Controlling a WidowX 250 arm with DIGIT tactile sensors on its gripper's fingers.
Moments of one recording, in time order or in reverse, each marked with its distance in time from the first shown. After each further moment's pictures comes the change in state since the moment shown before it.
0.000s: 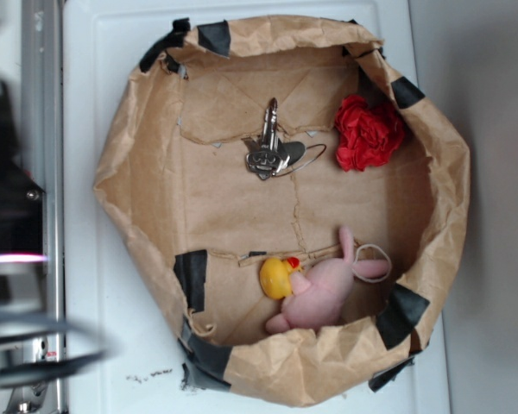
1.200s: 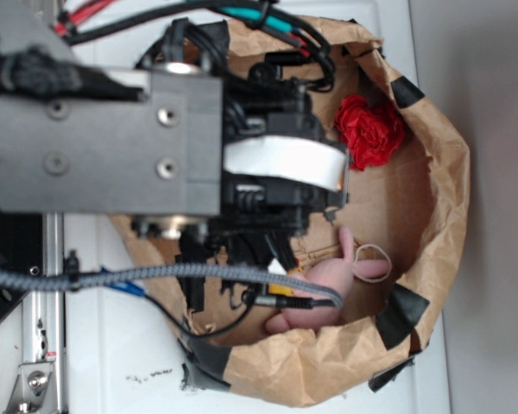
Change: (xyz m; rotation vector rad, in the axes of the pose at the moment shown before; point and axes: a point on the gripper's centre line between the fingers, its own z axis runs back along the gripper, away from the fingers) arm 0.082 0.014 -0.083 0.122 -0.146 -0.248
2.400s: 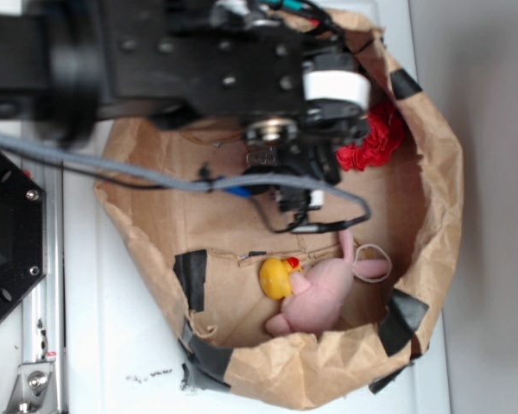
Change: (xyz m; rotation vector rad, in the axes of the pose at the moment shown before) arm 0.002 0.037 -0.082 0.004 0.057 0.114
